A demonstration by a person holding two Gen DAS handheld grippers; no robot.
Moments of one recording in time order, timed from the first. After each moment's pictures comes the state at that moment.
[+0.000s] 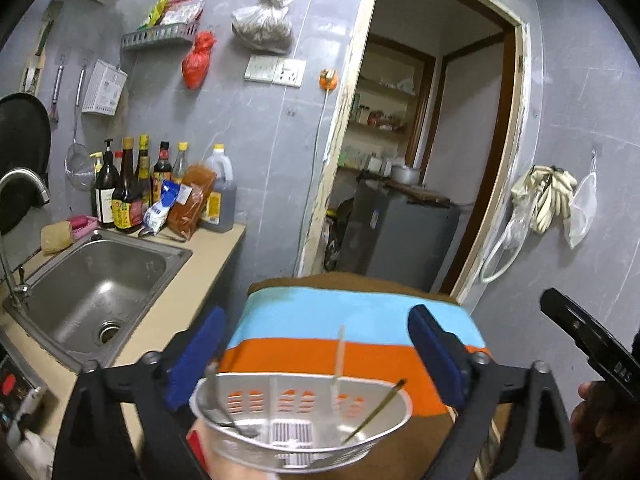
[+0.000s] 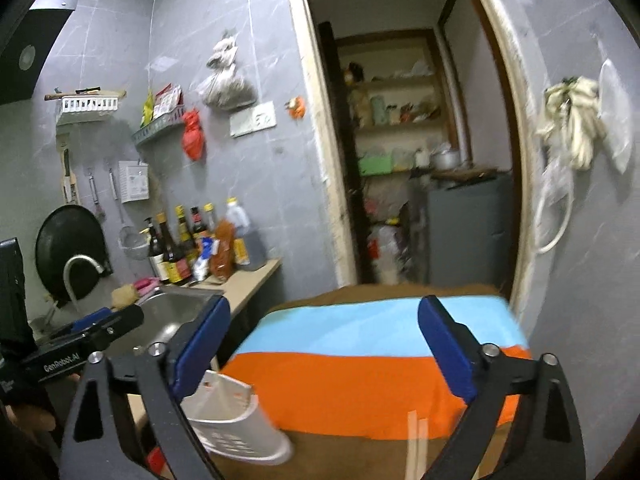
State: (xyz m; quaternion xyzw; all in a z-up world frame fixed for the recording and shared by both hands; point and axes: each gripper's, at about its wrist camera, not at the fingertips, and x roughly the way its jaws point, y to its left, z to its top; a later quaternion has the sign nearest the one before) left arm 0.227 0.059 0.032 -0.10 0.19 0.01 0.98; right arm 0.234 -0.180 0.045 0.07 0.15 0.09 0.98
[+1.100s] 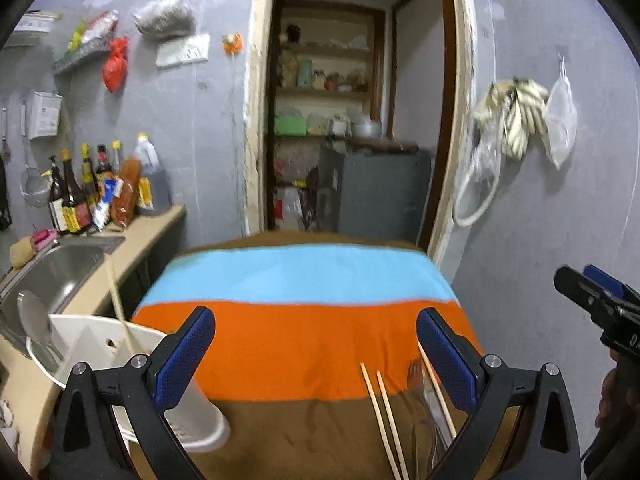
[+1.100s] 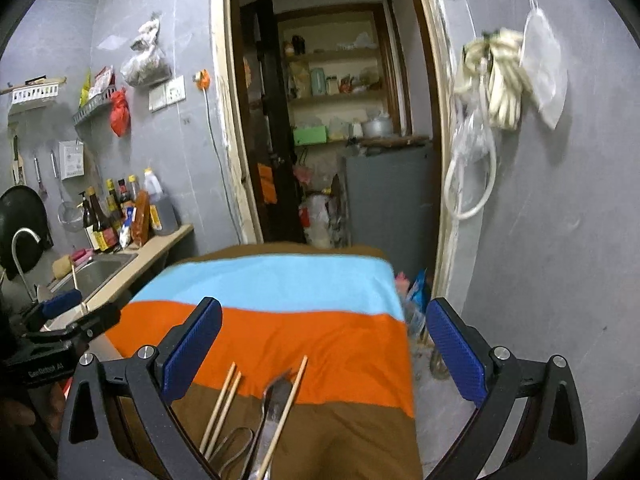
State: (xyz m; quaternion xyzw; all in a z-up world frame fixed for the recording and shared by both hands) left arm 0.265 -0.134 -0.030 -0.02 0.25 -0.01 0.97; right arm 0.265 -0.358 -0.032 0.07 0.23 0.03 0.97
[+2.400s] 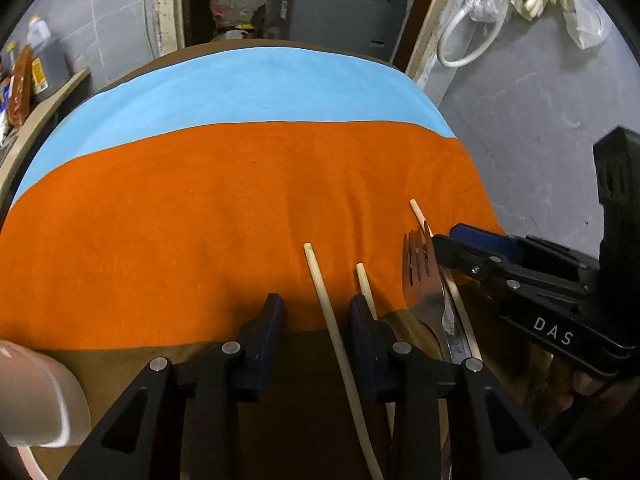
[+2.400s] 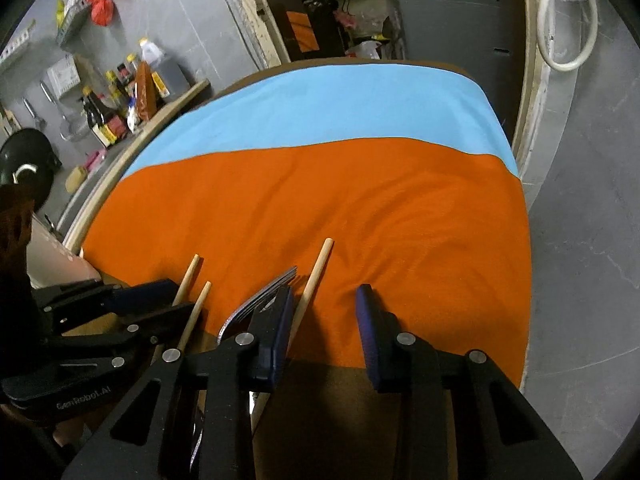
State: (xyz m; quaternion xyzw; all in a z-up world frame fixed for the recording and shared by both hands) left arm 0.368 -0.184 -0.163 -0.01 0.52 -0.10 0.85; right arm 0.382 -0.318 -0.200 0.07 0.48 0.15 0.86
